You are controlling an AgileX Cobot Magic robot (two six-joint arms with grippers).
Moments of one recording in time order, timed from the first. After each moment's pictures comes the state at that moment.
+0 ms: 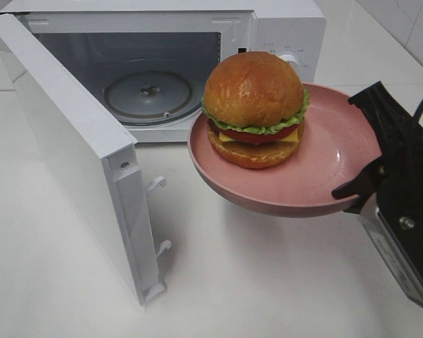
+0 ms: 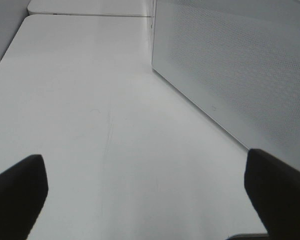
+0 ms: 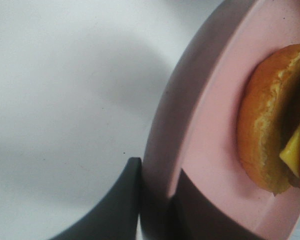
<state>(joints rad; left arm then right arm) 0.02 0.00 -0.52 -0.09 1.09 0.04 0.66 0.99 -0.57 -0.15 0.48 -1.37</state>
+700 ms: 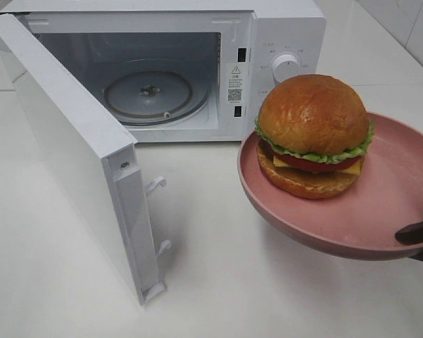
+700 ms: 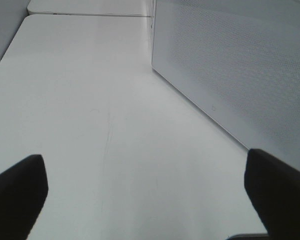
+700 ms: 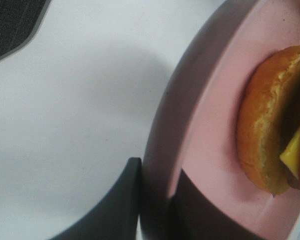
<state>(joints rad) 0.02 0.00 -0.52 -0.09 1.09 0.04 0.66 0.71 -0.45 -0.15 0.65 -1.28</state>
